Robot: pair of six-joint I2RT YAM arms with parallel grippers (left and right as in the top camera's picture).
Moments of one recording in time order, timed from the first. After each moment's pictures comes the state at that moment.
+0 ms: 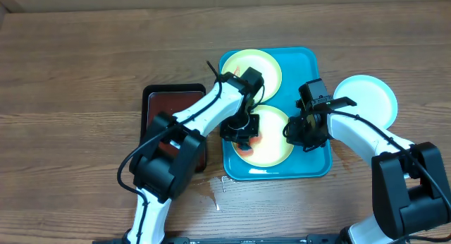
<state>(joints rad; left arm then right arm) -0.59 2.15 1.56 -1.07 0.25 -0.50 0.26 1.74 0.97 -0.69 -0.20 0.41</state>
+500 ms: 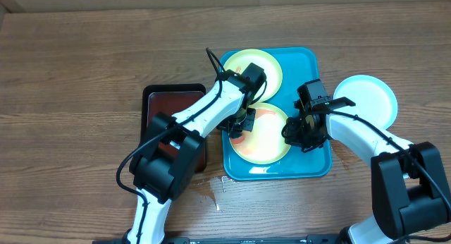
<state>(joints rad) -0.60 2.15 1.58 -1.01 0.01 -0.41 0.27 1.74 0.97 -0.69 -0.23 0.42</state>
